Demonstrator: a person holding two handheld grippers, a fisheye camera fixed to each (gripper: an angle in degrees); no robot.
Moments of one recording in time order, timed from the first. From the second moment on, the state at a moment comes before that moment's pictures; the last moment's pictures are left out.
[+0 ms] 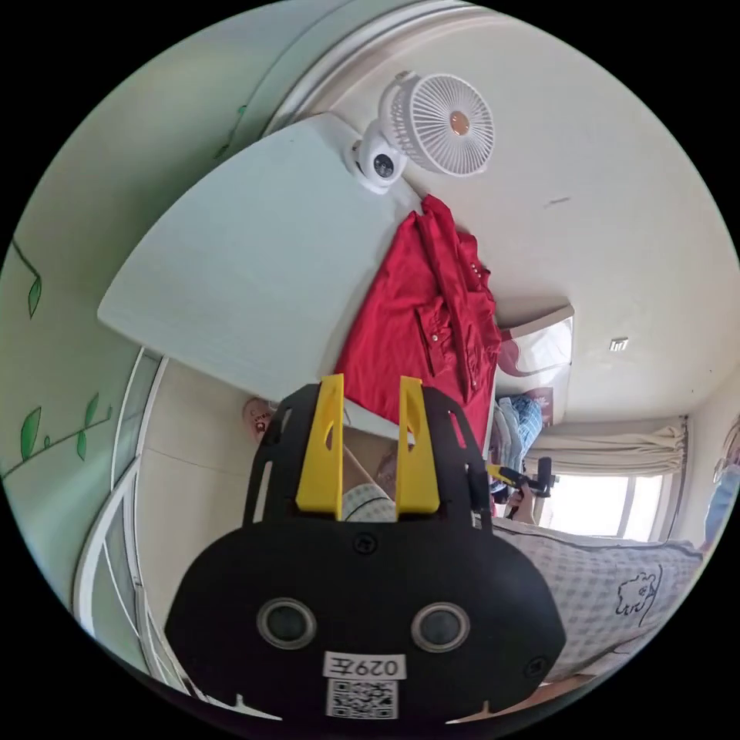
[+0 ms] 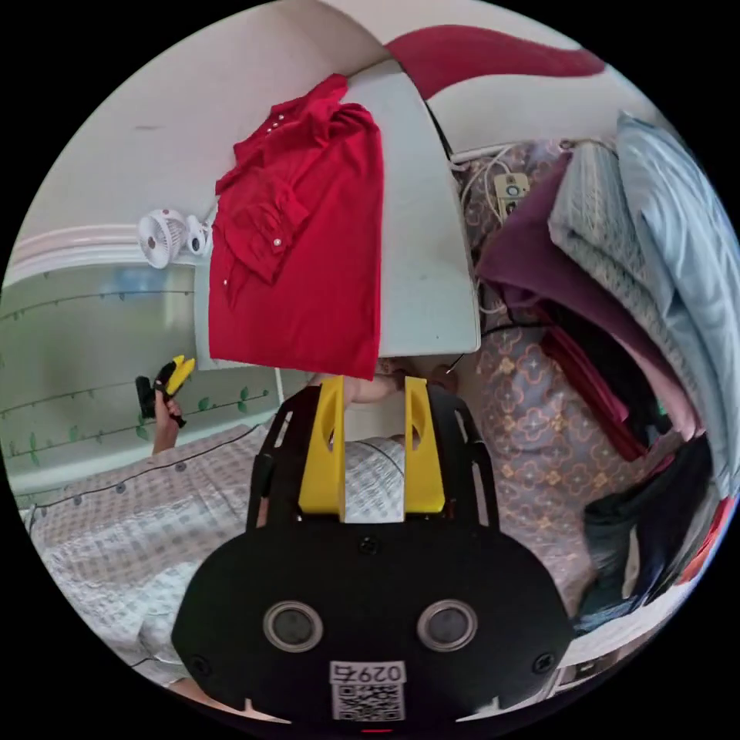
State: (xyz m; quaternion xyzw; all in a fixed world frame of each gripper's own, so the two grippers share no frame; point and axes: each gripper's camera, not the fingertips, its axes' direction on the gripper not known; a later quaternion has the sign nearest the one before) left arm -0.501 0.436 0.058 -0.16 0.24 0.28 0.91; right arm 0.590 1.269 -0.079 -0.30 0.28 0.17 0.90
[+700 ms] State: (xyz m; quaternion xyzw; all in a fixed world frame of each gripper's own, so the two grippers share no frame) left arm -0.595 0.414 0.073 -0.18 0.24 0.23 0.93; right arm 0.691 1.283 -0.226 -0.20 0.16 0.27 0.93
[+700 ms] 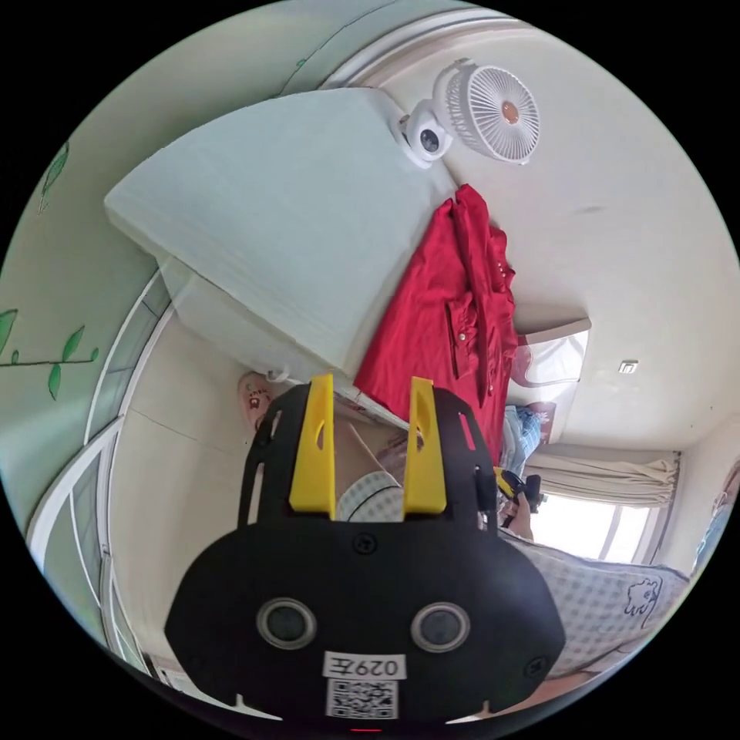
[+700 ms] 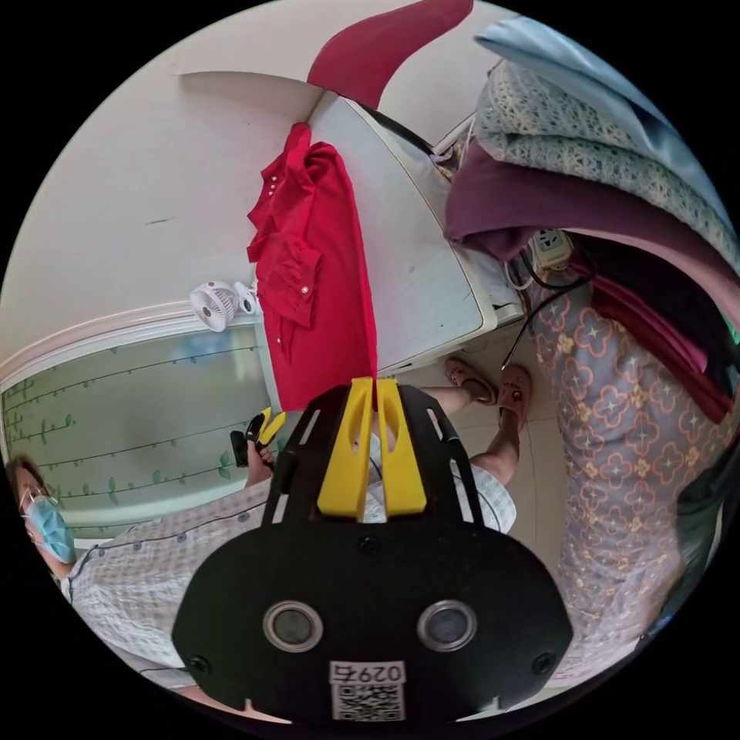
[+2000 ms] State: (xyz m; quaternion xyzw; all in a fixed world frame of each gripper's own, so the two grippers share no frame) left arm -0.274 0.333 -0.030 -0.12 0.18 0.41 0.89; right arm 0.691 0.969 -0.128 -0.18 0.17 0.16 0.96
